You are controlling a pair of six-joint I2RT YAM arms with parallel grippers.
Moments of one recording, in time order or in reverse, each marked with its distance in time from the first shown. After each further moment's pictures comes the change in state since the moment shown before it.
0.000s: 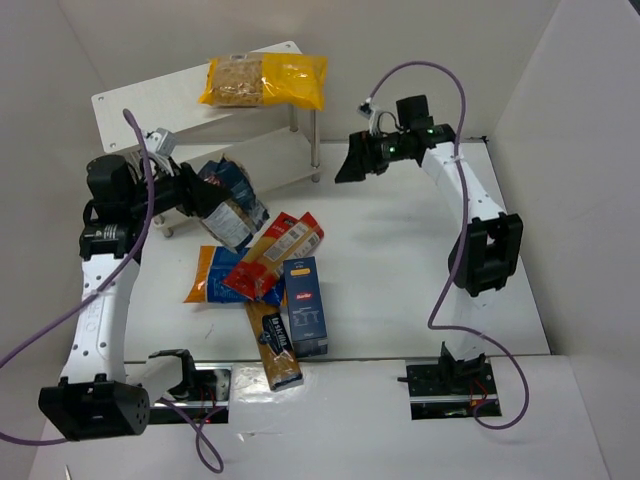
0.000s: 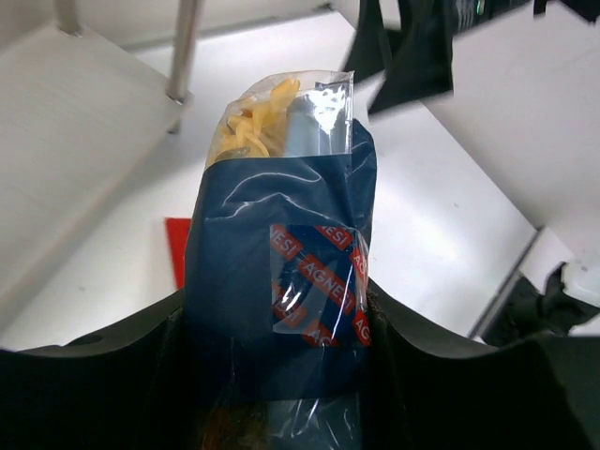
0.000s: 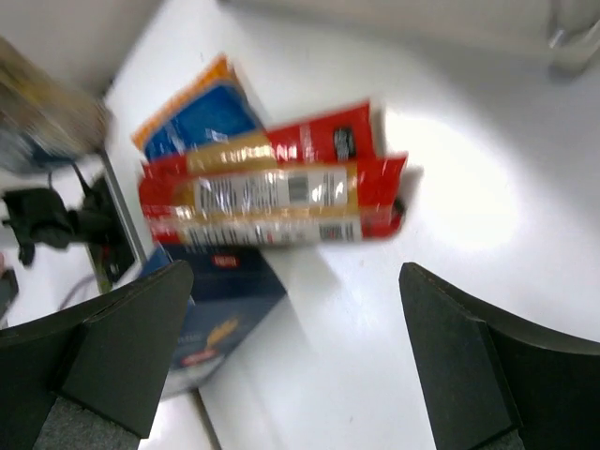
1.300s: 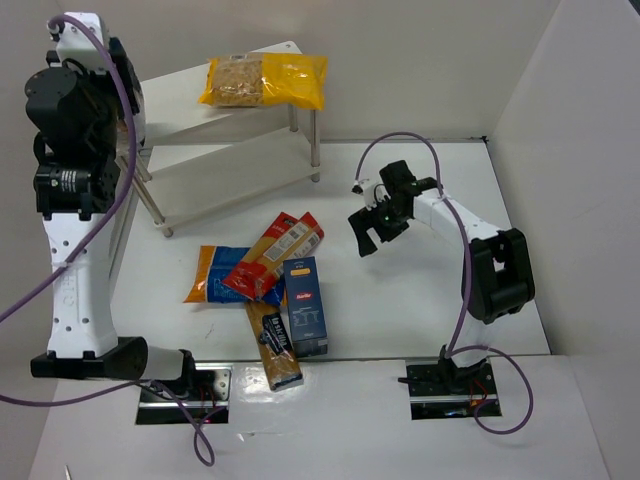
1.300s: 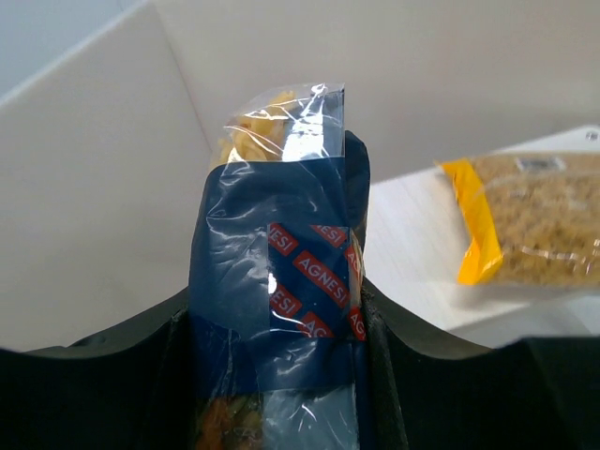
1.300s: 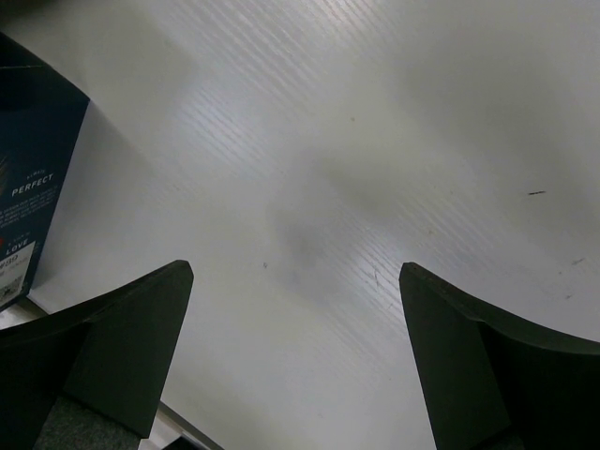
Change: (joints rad) left arm -0.098 0.259 0.786 -0.172 -1.118 0.365; right arm 0.112 -0.242 -0.663 -0.005 0.554 -0.238
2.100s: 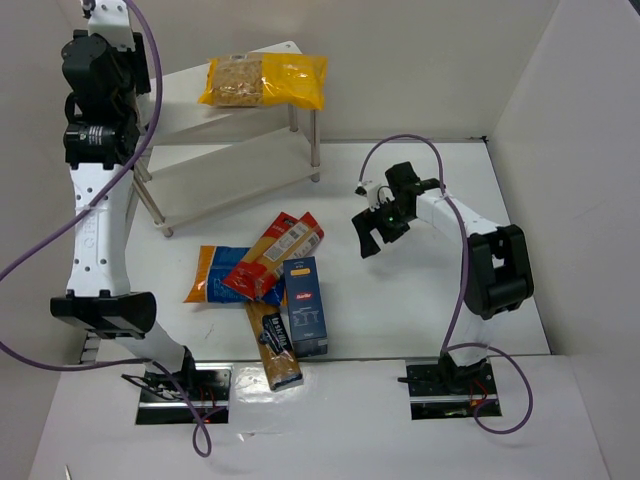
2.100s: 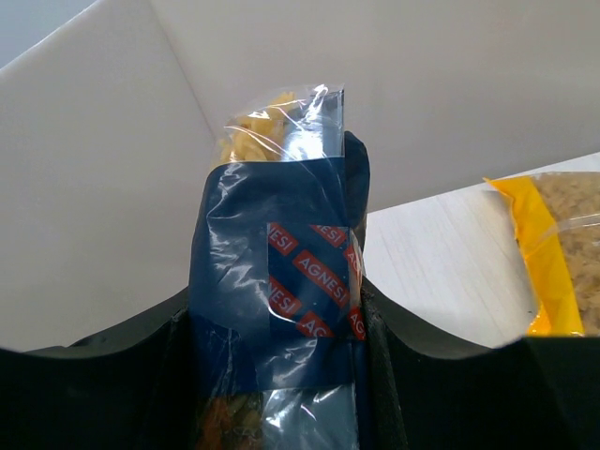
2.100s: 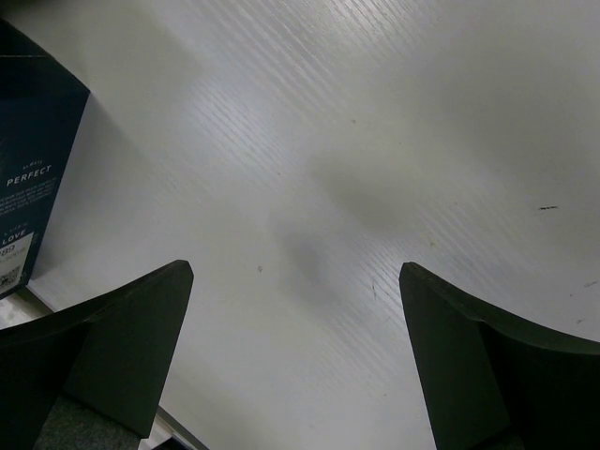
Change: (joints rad) left arm 0.006 0.279 0.209 0.038 -0.063 0.048; right arm -0.046 0.028 -0.019 0.018 -0.085 -0.052
